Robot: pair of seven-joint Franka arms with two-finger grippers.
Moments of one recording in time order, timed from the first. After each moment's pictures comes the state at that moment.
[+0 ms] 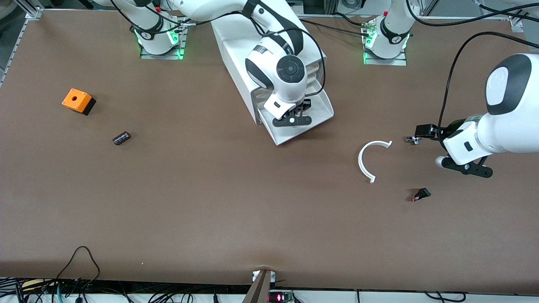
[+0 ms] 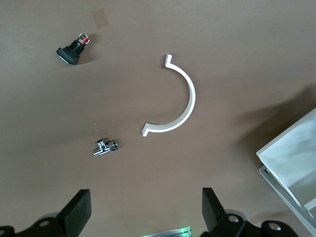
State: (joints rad) left arm -0.06 0.37 0.00 -1.42 -0.07 1.47 0.13; right arm 0.83 0.78 0.12 -1.26 0.07 1.97 0.86
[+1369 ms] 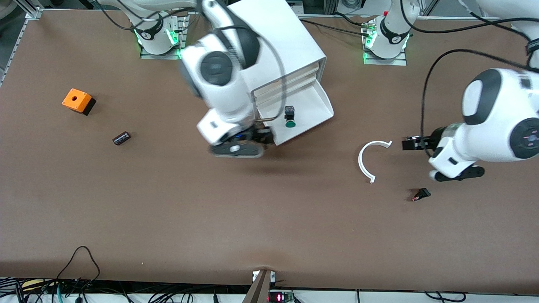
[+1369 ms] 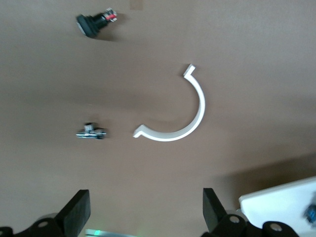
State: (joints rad) left arm -0.09 0.42 -0.05 -1.46 -0.05 1.55 -0.33; right arm 0.63 0.60 -0.07 -1.13 0.07 1.83 0.61
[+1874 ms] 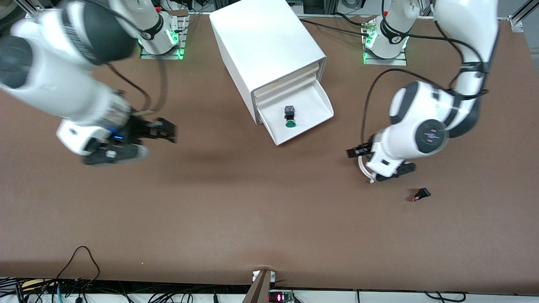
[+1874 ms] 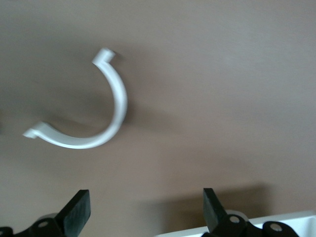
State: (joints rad) left arm -0.12 0.45 -0.25 -1.69 -0.08 1.95 -0.68; right arm 0.32 0.33 -0.09 -1.28 0.17 1.61 0.07
